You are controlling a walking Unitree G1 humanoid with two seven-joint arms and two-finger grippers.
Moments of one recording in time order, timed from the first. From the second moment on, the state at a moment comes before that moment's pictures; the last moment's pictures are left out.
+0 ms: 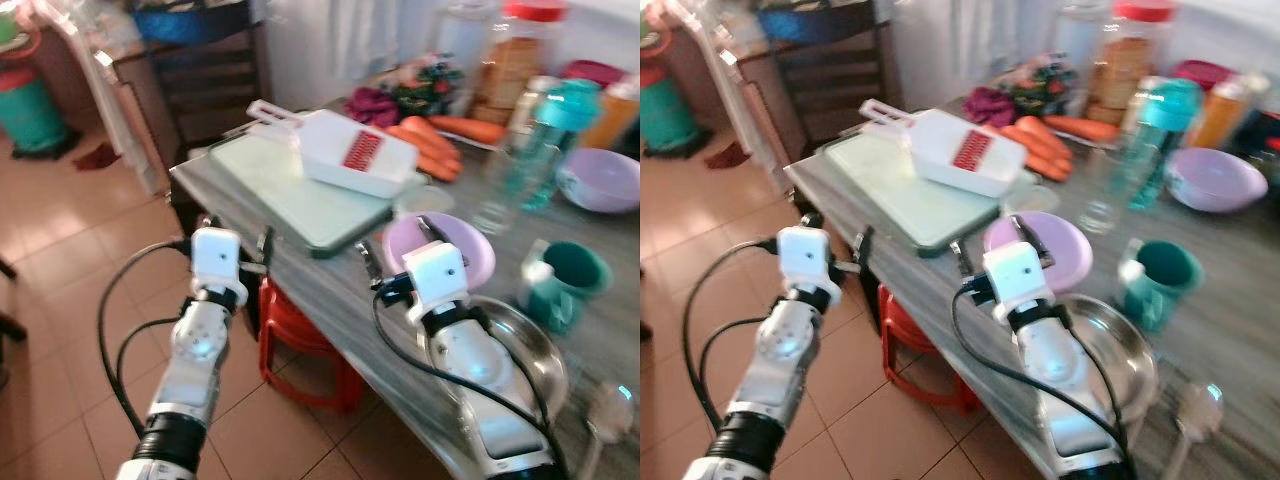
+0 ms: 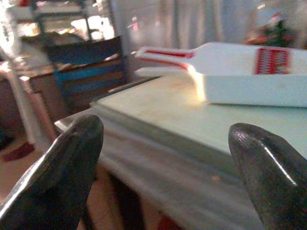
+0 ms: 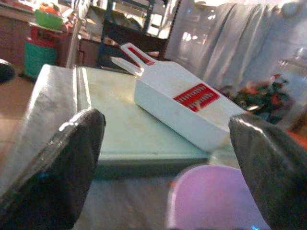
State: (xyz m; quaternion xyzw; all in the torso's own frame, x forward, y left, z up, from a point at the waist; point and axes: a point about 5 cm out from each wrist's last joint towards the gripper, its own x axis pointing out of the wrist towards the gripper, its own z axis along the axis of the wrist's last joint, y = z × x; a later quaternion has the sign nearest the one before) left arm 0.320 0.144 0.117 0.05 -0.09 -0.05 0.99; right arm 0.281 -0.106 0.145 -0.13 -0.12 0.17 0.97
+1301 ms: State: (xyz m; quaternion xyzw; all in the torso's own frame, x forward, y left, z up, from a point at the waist) left arm 0.322 0.145 0.115 0.04 -0.08 -0.03 1.00; right arm 0.282 -0.103 0.151 -0.11 -0.13 0.17 0.97
